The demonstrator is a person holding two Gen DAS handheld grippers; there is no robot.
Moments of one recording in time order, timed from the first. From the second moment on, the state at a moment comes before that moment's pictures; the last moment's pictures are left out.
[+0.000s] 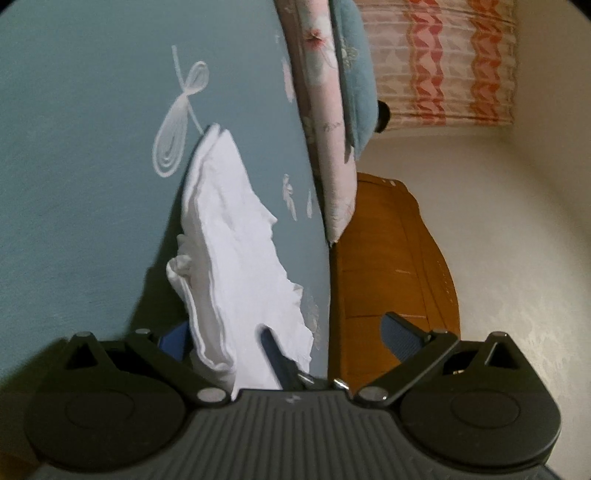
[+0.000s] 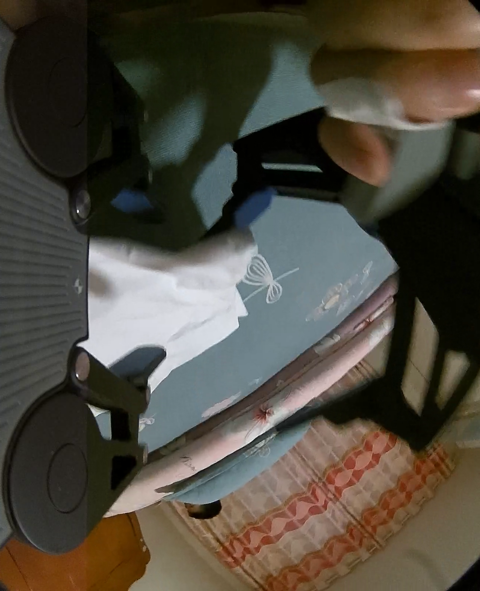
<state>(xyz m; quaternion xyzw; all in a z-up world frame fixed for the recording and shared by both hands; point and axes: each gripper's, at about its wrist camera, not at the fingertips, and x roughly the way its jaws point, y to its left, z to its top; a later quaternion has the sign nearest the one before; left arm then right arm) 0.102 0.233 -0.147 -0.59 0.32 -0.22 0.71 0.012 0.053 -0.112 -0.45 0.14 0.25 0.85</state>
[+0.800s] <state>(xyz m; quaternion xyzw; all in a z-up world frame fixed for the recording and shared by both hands) 0.182 0.248 -0.150 -0.54 0.42 -0.17 0.71 0.048 0.023 -0.074 -0.31 0.18 0.25 0.90</state>
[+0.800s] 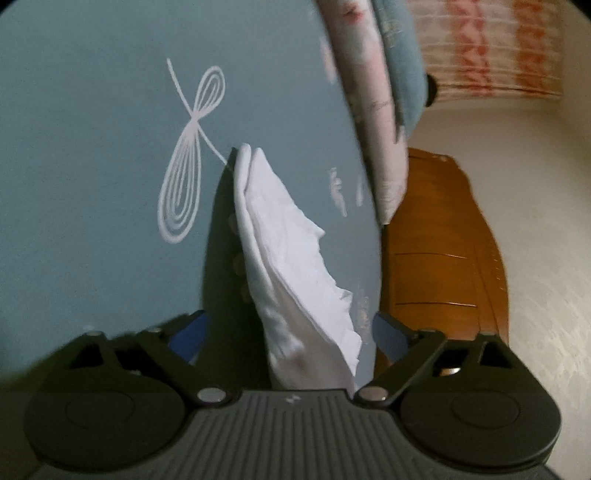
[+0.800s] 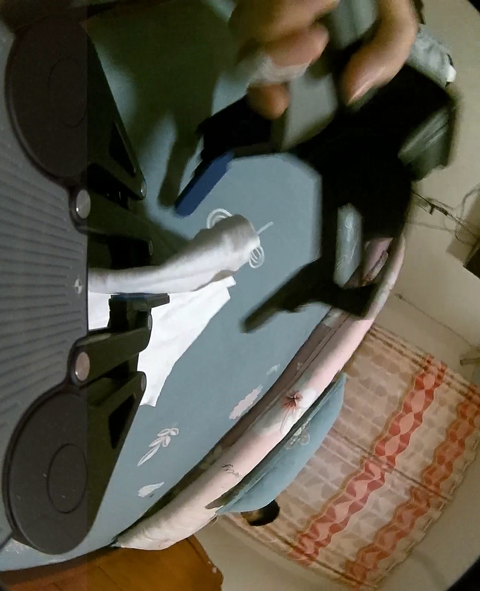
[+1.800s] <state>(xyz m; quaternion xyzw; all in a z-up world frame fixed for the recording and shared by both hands) 0.268 0.232 -0.120 -0.30 0.49 -0.17 0.80 0.045 0.004 -0.075 -0.24 0.20 0.27 0.91</state>
